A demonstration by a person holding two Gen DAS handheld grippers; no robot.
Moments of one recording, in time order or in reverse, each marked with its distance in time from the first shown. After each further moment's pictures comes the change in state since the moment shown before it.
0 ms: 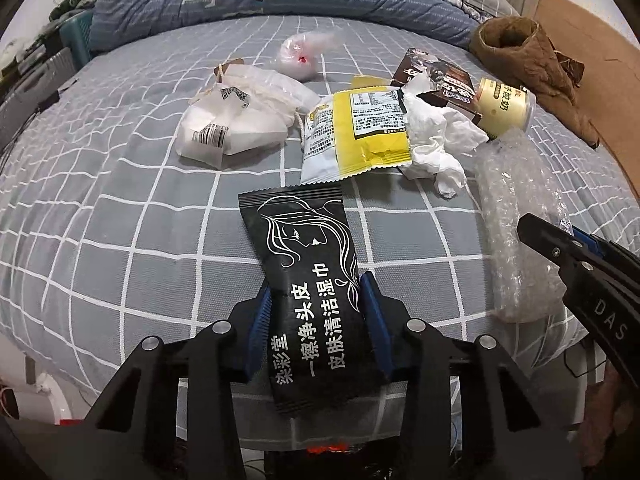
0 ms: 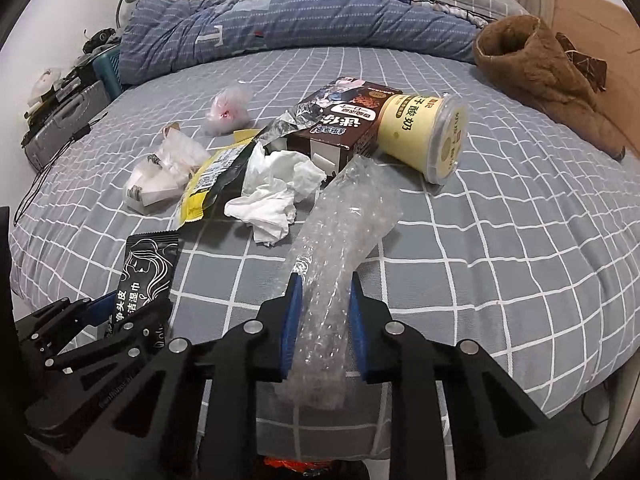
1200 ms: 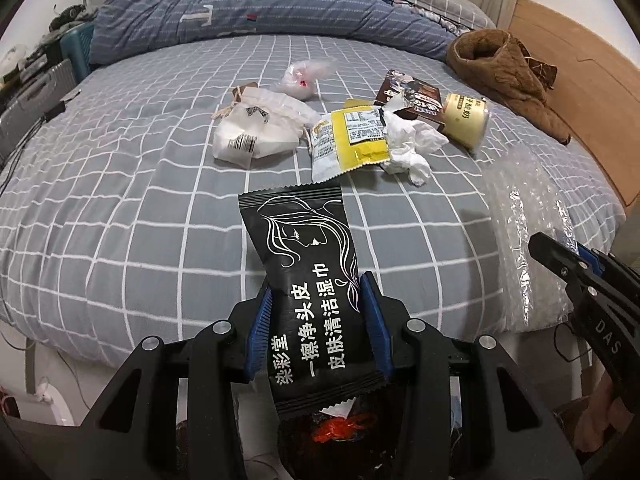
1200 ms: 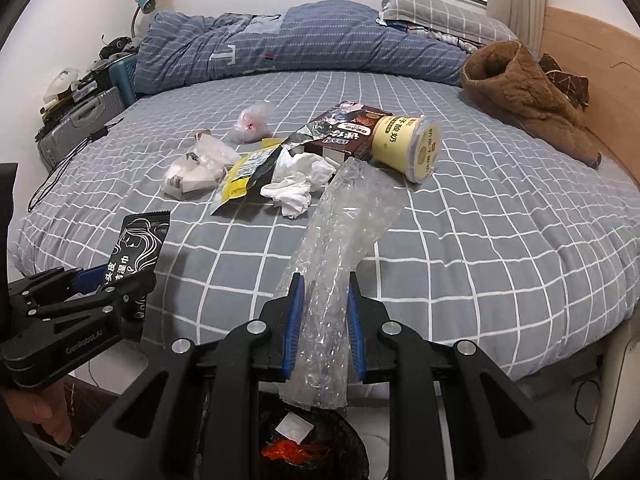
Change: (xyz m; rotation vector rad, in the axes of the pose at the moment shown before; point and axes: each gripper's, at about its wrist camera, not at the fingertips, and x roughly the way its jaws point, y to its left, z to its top) left arm -0.063 0.020 -0.029 0.035 -0.050 -0.055; right arm -0.072 0.014 -0.042 -0.027 -0.086 -0.016
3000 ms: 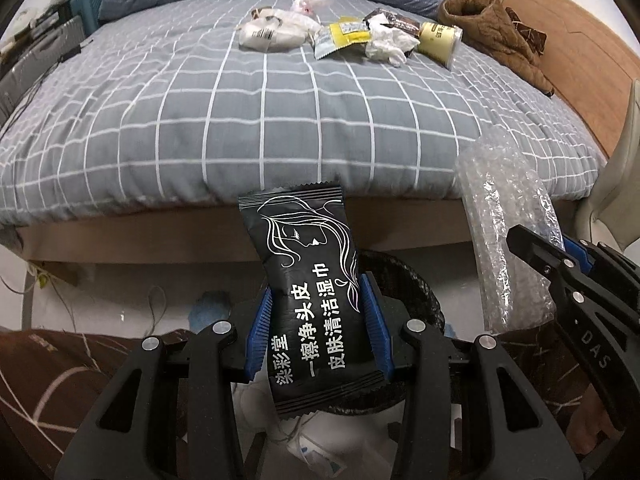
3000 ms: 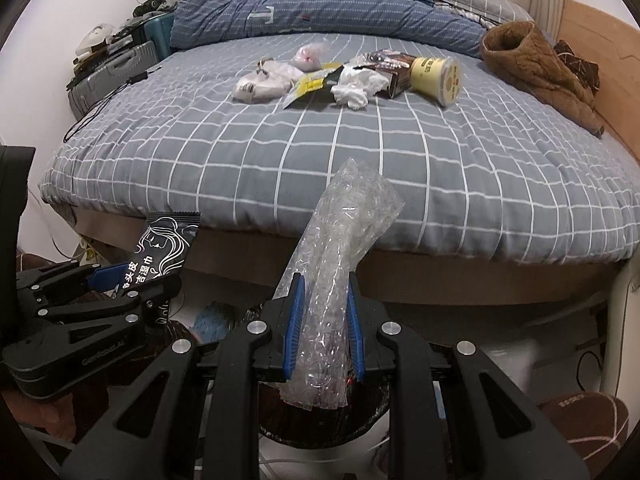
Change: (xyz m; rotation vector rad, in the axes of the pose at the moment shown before) left arm -0.053 0.005 -0.132 -0.021 0.138 -0.022; right arm -0.061 0.052 -0.111 -0.053 0.126 0.044
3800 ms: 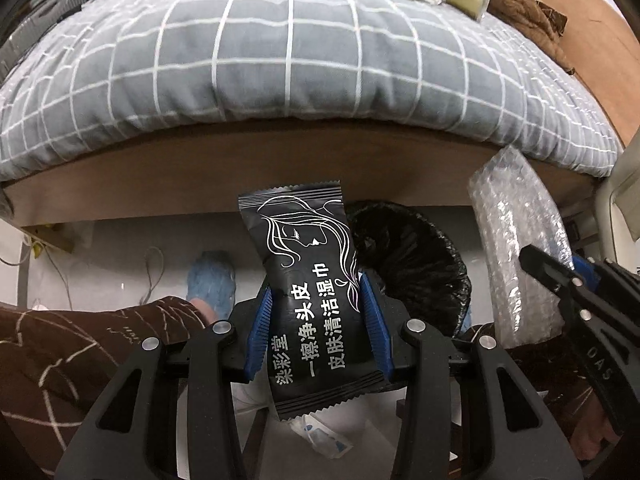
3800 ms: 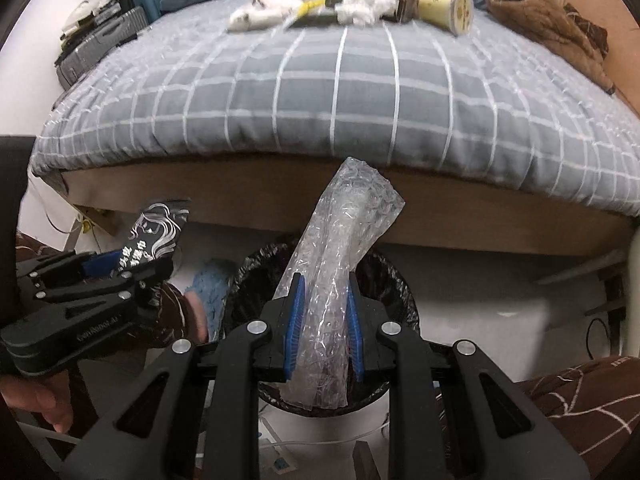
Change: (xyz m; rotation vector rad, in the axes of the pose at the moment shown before) left arm 0.057 0.024 -0.044 -0.031 0.120 0.020; right arm 0.053 0.005 -0.043 0.025 0.170 0.011
